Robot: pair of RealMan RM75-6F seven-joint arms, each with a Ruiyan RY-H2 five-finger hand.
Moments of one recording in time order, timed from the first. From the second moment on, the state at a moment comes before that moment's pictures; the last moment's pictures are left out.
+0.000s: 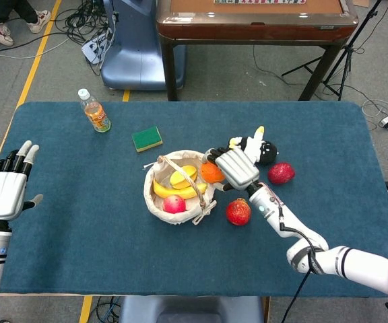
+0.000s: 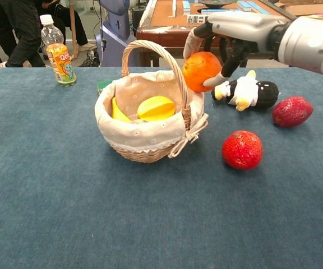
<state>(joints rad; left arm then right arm) -0.41 -1.06 -0.17 -1.74 1.23 1.39 0.51 0.85 -1.44 0.30 -1.46 -1.29 0.85 -0.17</state>
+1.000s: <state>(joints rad) -0.38 -1.05 -0.17 -1.73 1.20 1.39 0.50 0.77 -1.26 0.24 -1.62 -1.27 1.00 -0.20</state>
